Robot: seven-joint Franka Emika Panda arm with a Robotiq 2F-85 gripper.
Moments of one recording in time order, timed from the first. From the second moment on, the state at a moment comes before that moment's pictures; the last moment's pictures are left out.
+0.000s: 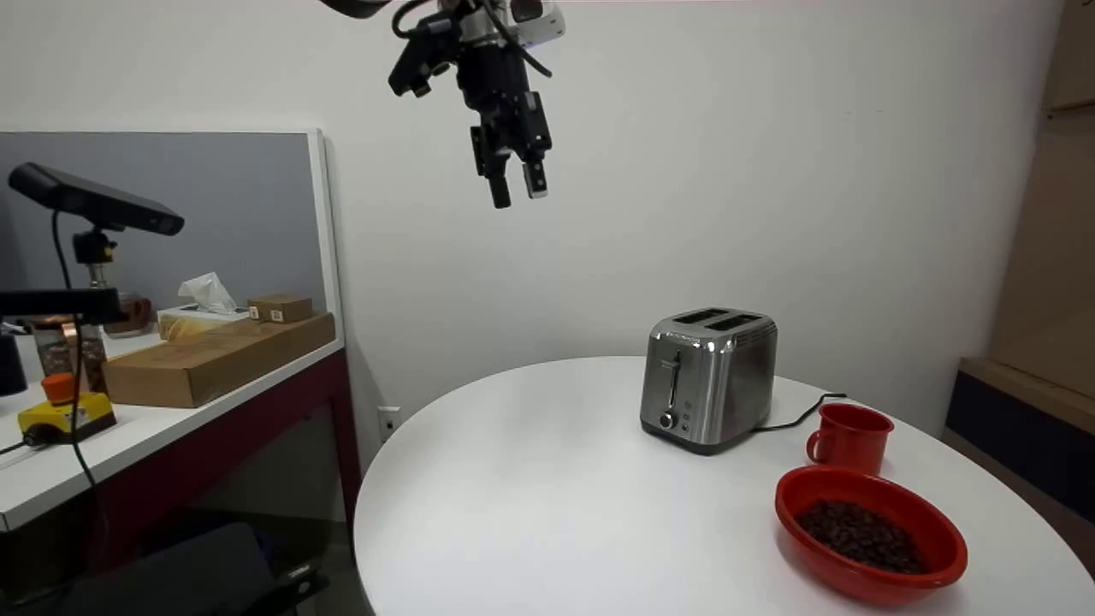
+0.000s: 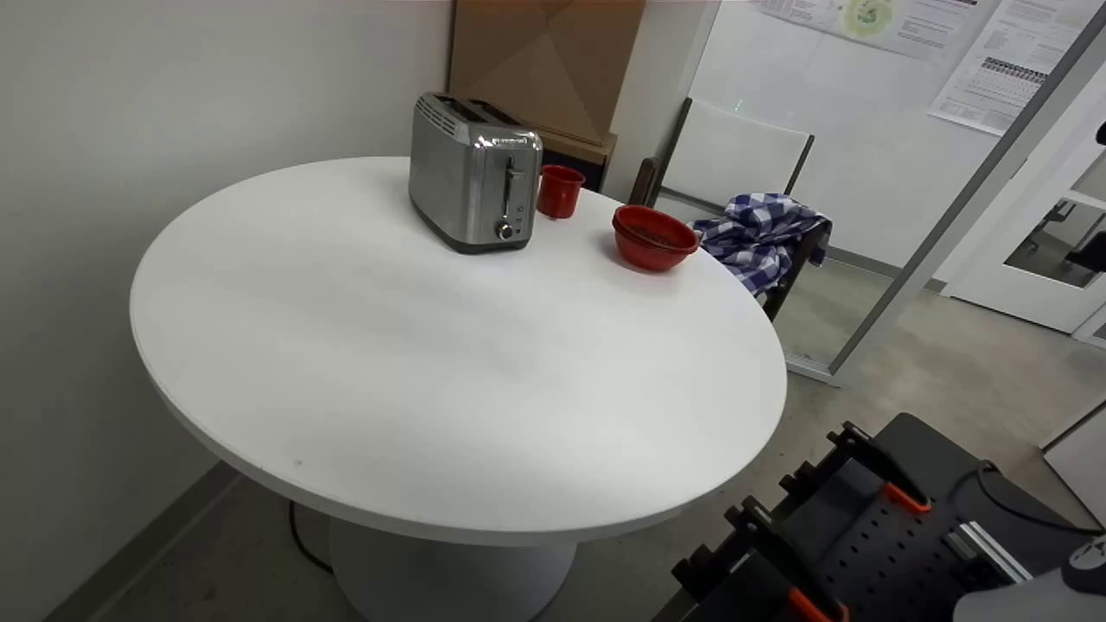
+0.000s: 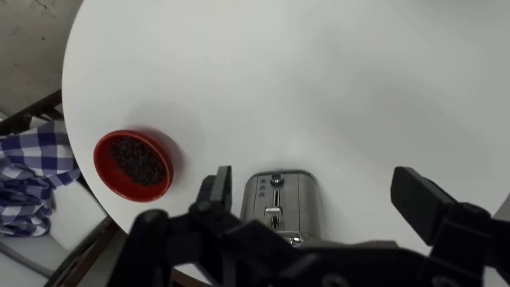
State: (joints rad) arm -0.01 -0.26 0.29 -2.21 -0.16 2.06 0.55
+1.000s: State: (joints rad) arm 0.04 0.20 0.09 -1.92 -0.41 2.36 0.57
